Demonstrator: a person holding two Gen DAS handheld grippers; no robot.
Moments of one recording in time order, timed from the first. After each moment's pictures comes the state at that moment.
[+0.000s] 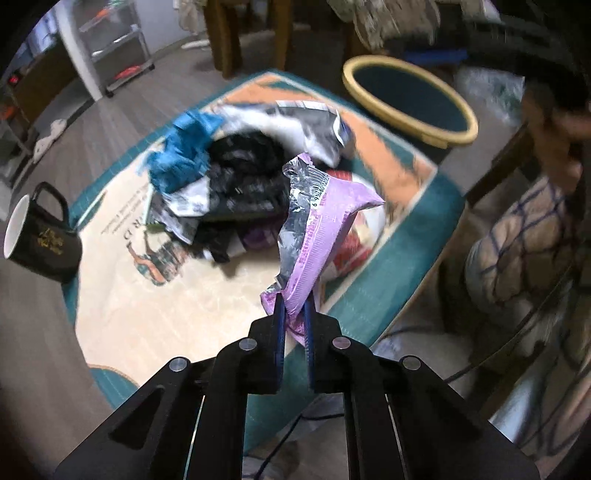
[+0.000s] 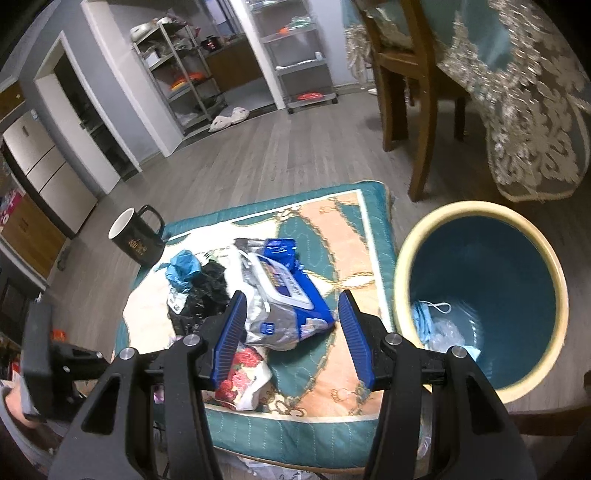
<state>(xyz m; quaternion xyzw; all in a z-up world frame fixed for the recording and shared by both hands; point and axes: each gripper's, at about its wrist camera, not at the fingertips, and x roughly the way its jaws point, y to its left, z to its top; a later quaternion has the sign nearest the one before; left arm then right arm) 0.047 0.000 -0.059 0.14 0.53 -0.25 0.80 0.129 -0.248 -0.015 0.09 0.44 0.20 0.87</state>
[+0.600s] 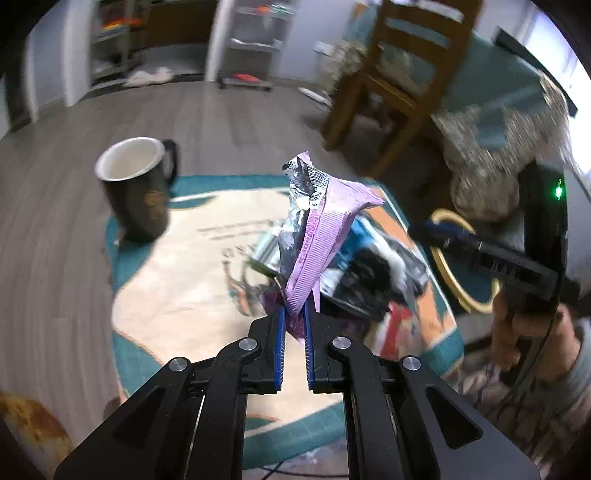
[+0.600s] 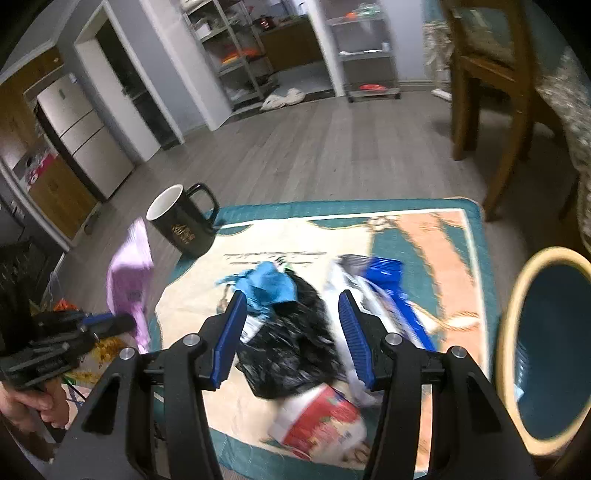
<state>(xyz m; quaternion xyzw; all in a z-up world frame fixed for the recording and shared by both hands) 0.072 0.105 -0.008 -0.10 0.46 -0.10 0.88 0.168 -0.132 -0.023 0.05 0.45 0.29 0.85</state>
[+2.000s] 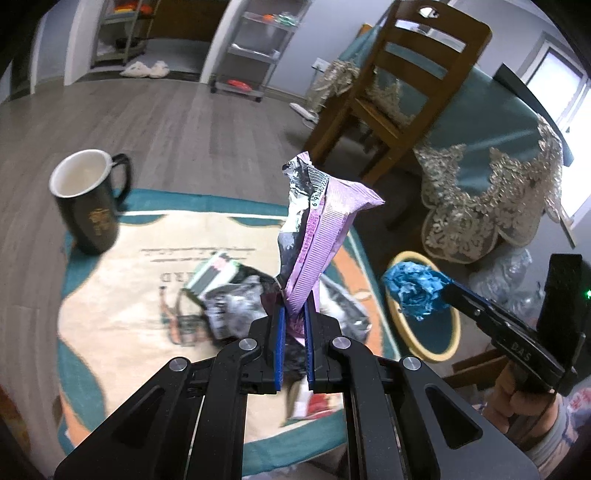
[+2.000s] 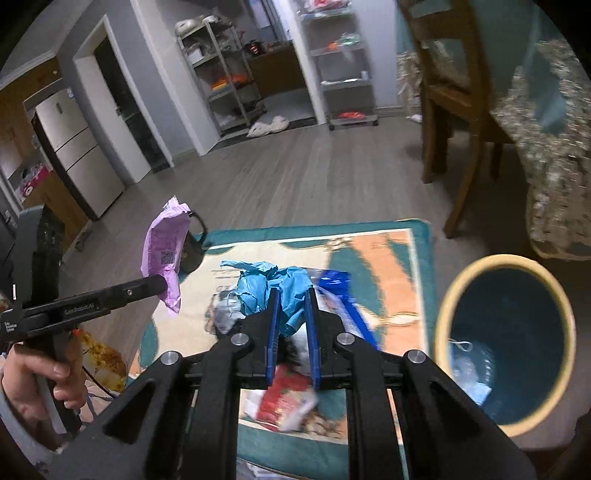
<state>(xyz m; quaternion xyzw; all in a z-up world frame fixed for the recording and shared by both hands) 0.104 0.052 0.011 -0.17 0.44 -0.13 0.87 0.122 -0.226 0.029 0.07 0.39 0.23 0.89</state>
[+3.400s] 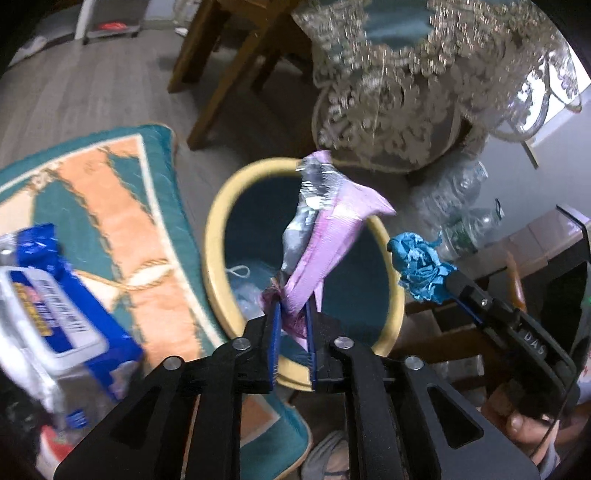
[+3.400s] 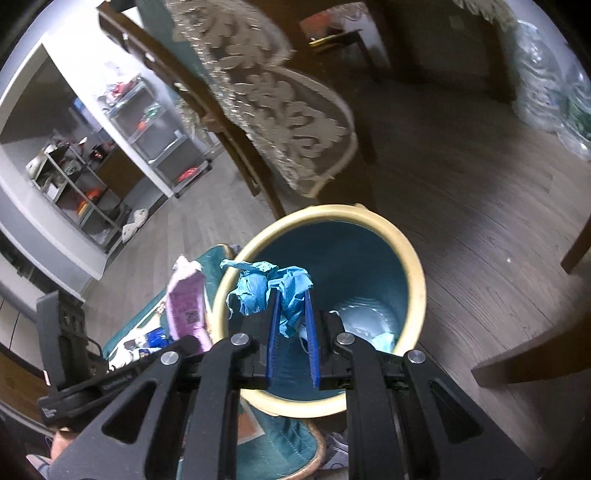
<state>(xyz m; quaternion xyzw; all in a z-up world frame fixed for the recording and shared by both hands) 0.185 -0.211 -0.077 -0.13 0.53 -0.31 0.78 0.103 -0.464 -0.043 0.28 0.38 -0.04 0.88</state>
